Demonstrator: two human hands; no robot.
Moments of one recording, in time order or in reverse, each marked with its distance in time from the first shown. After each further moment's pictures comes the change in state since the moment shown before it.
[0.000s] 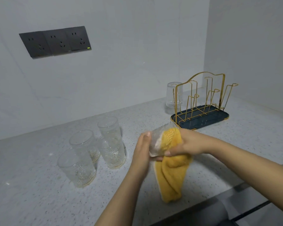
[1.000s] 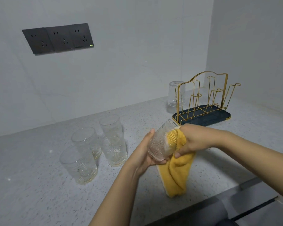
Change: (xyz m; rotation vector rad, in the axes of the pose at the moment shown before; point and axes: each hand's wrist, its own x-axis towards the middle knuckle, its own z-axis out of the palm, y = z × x) left_hand 0.007 0.011 -0.011 -0.085 -0.253 -0.385; right_hand 0.004 -0.004 -0.016 -0.456 -0.105 -0.071
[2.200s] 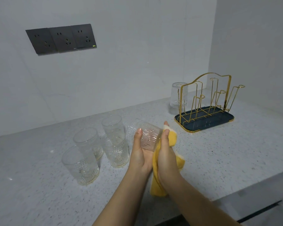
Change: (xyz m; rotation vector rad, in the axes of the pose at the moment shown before) left_hand -0.006 -0.003 0.010 -0.835 0.066 0.217; right_hand 0.050 -0.097 0.088 1.545 0.851 0.338
